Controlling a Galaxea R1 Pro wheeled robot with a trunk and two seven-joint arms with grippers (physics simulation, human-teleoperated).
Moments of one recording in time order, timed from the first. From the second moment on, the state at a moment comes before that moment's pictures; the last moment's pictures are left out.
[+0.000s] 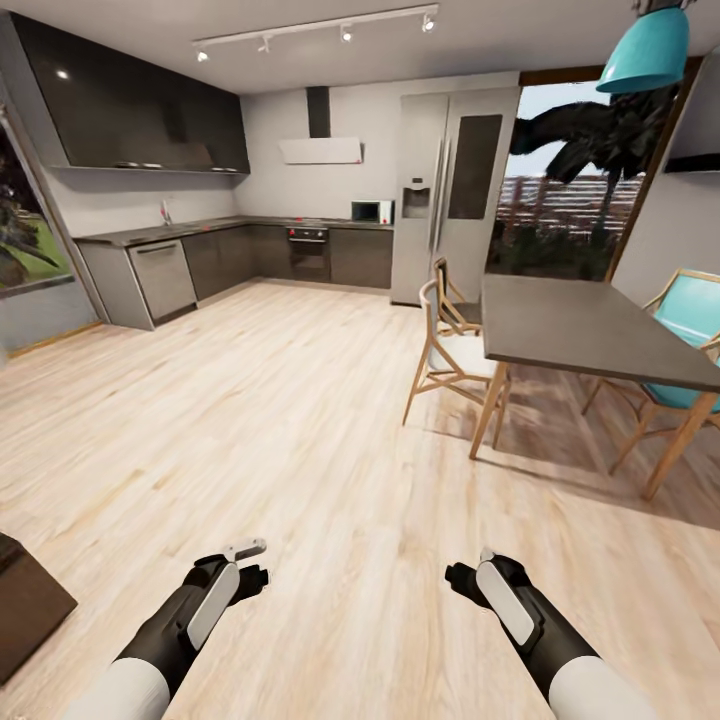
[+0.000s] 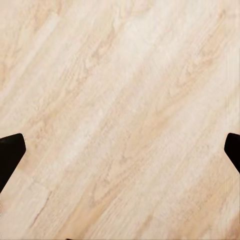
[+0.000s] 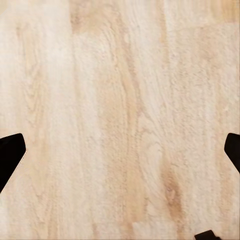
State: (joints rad) left arm -0.54 0.03 -0.16 -0.77 0.55 0.64 0.43; right arm -0.55 -0.04 0.23 -0.75 -0.79 0.54 -0.52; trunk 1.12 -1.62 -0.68
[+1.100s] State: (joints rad) left arm -0.54 0.03 -0.16 -0.77 0.55 0.64 0.43; right arm -0.55 -0.04 0.23 -0.75 -0.78 0.52 -0.52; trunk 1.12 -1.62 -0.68
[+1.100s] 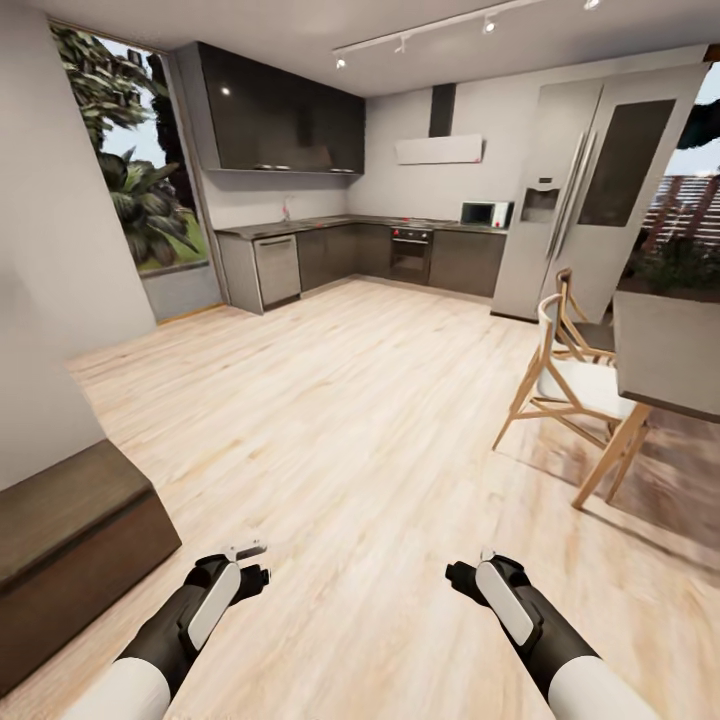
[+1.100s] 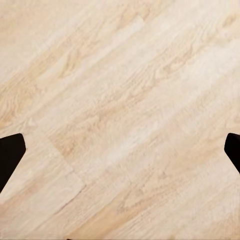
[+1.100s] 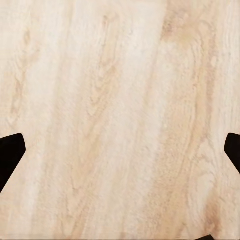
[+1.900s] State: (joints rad) left arm -0.54 0.01 -0.16 -0.77 0.55 0.63 0.44; right arm -0.55 -0.04 0.23 -0.75 -0.78 0.52 -0.52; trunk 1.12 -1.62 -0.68
